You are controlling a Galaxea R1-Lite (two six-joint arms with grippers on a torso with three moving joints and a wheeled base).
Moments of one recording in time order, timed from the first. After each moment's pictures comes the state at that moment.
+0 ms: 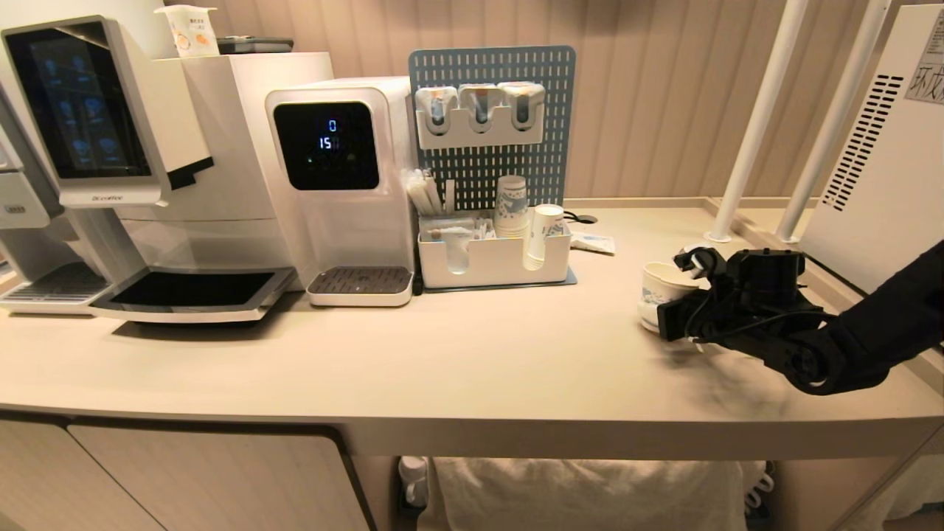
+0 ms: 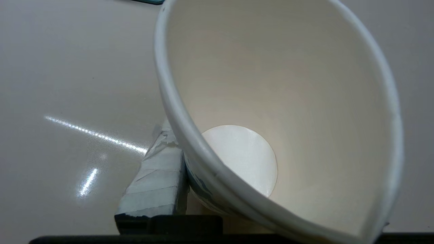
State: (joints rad) left arm 0.00 0.00 0.00 0.00 0.00 0.01; right arm 0.10 2.13 -0.94 -0.81 0.15 -0.16
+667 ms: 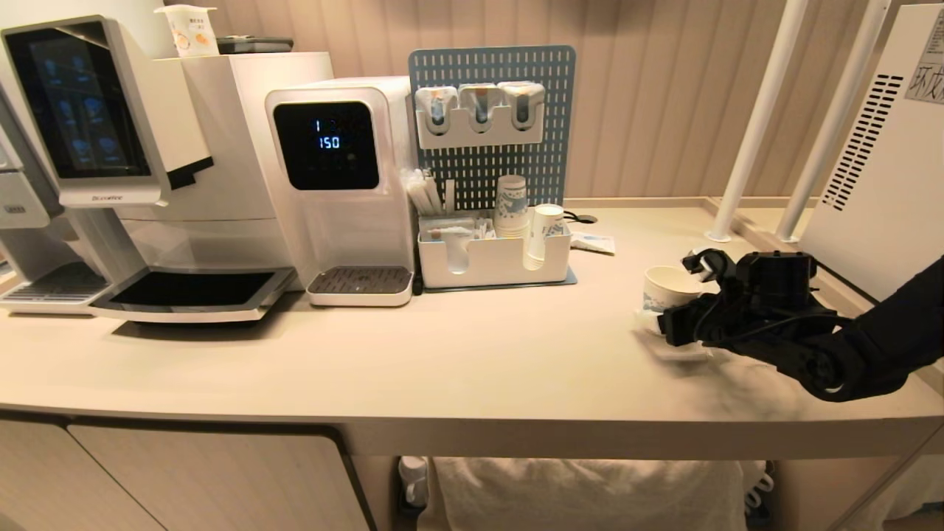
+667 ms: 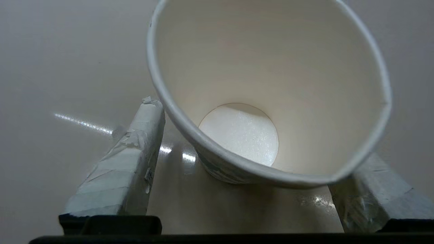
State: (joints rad) left arm 0.00 0.00 0.00 0.00 0.00 0.01; right arm 0.09 2.07 -0.88 -0.78 0.15 -0.14
